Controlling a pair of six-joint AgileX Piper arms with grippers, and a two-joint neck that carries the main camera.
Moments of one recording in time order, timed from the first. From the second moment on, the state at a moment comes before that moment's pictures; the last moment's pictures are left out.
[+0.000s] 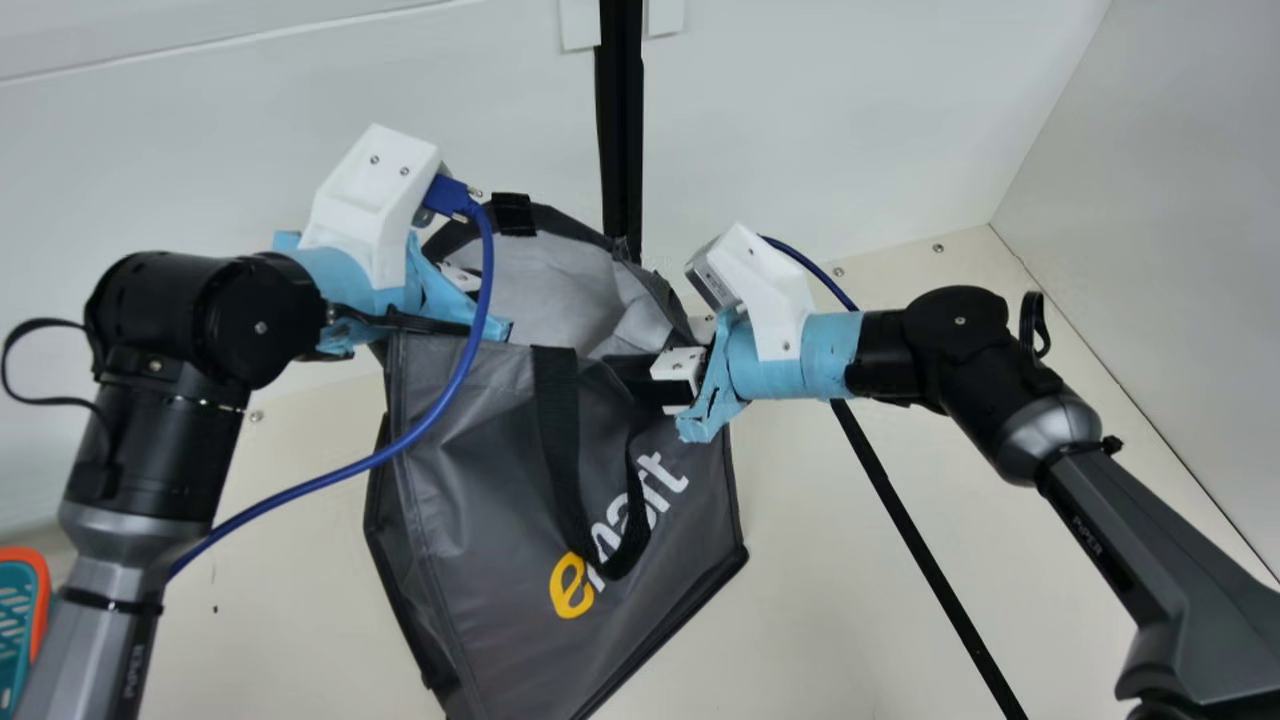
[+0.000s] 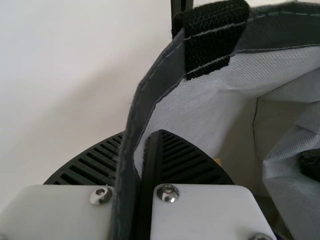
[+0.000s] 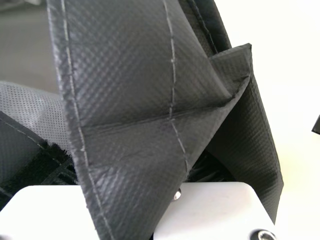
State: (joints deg) left arm -32.3 127.3 -146.2 -6.9 66.9 13.2; right arm -7.7 94.5 -72.2 71.4 57.0 -78.8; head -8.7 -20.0
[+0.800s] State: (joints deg) left arm -33.1 123.7 -141.8 -6.2 65.5 10.6; right arm -8.2 91.7 -69.5 72.4 58.3 -78.3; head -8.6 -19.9
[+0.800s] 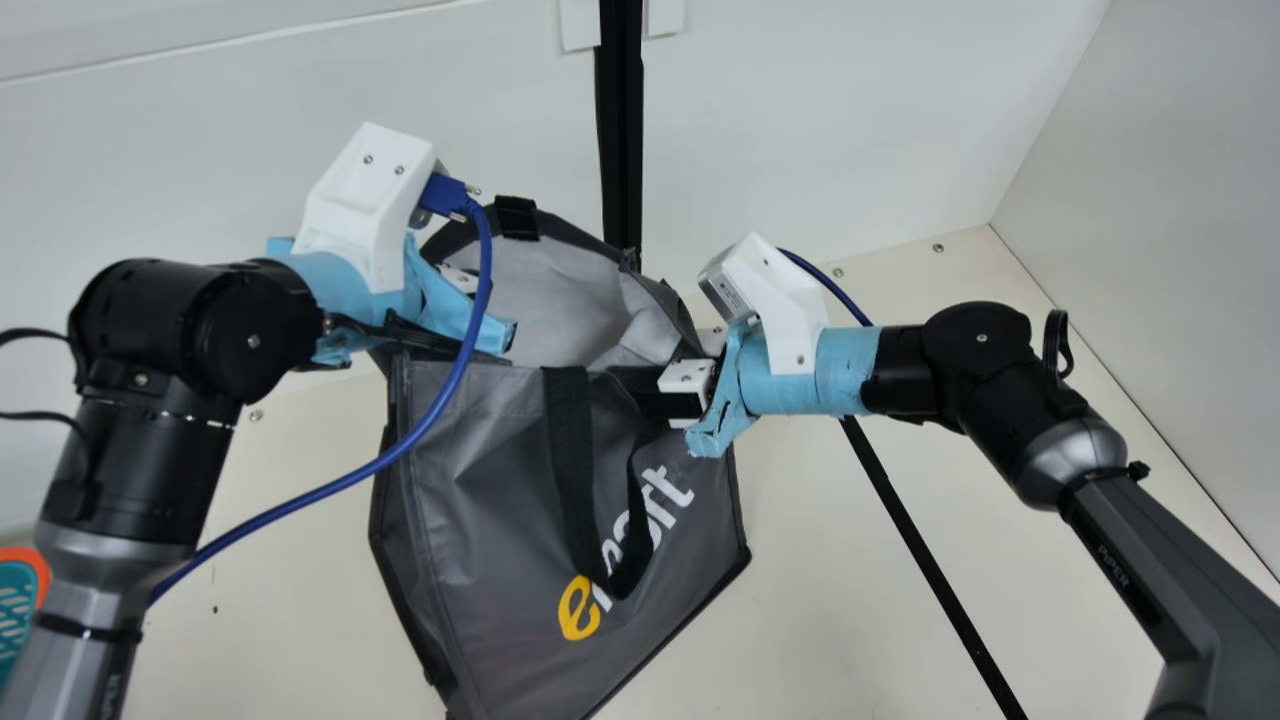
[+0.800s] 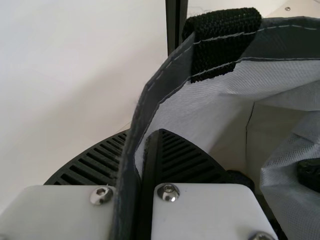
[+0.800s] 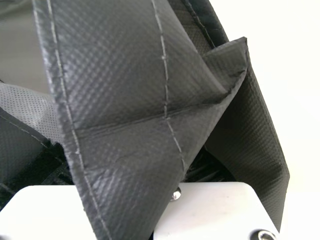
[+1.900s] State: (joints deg) left arm -32.7 109.4 -125.9 -6.7 54.6 12.2; right arm -8.2 91.7 -69.5 72.4 58.4 -78.3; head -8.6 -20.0
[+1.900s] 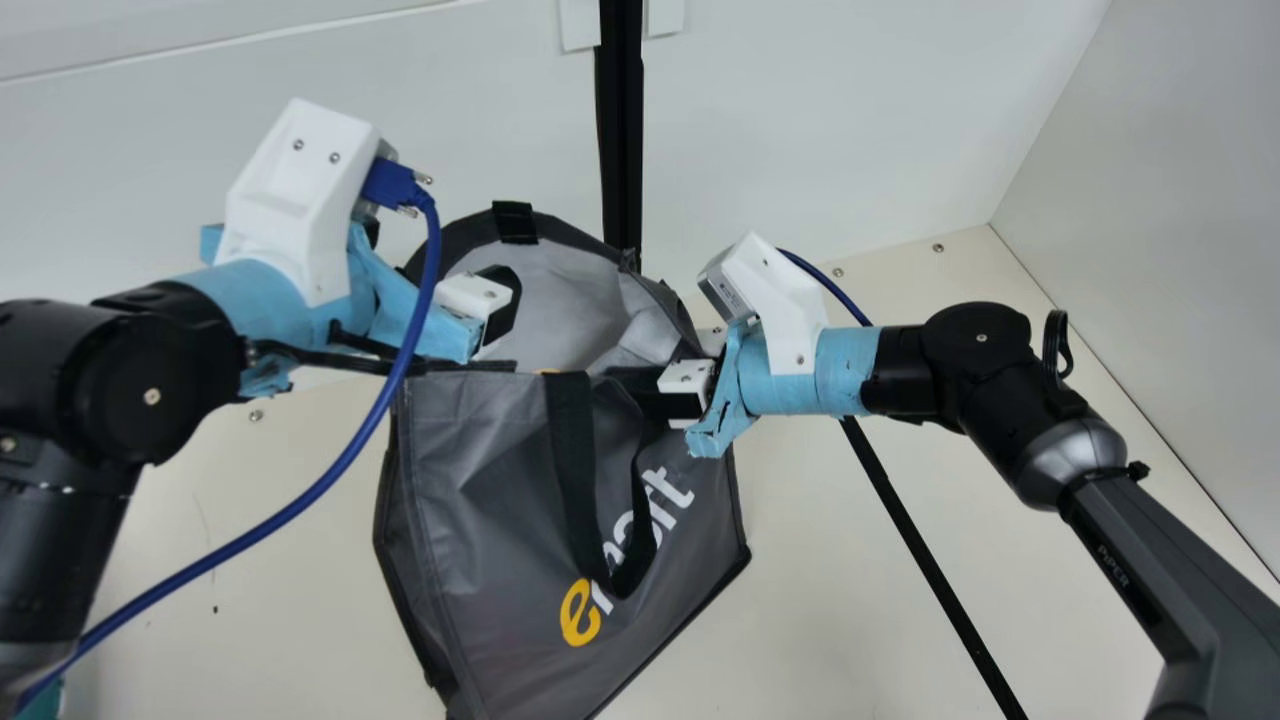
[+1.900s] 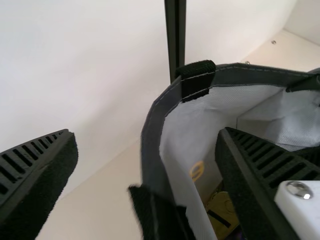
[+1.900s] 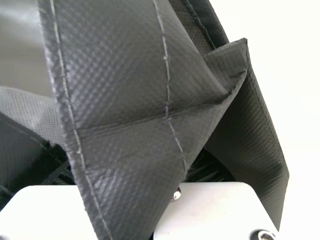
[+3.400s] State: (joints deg) left arm -25.4 73.7 -87.6 23.8 52.3 -8.6; right arm -8.2 91.7 -69.5 72.3 58.4 -78.3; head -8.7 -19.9
